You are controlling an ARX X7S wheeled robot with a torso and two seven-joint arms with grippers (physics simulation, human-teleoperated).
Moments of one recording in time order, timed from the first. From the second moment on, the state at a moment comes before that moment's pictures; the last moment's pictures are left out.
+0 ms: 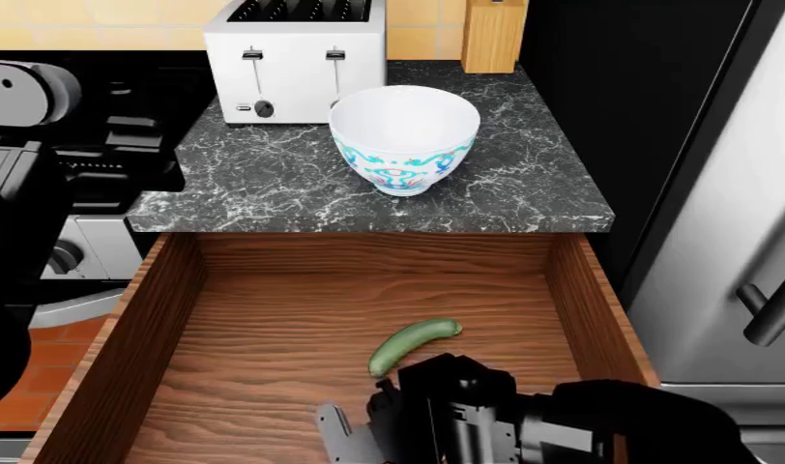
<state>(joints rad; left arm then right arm) -0.81 -0.55 -0.15 0.75 -0.86 -1.24 -0.46 1.12 0.11 -1.79 0.48 0.12 0.50 -0.95</state>
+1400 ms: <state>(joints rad) -0.81 -0.57 -0.13 0.74 -0.88 -1.22 -0.49 1.12 0.11 -1.78 0.52 0.12 0.47 -0.95</state>
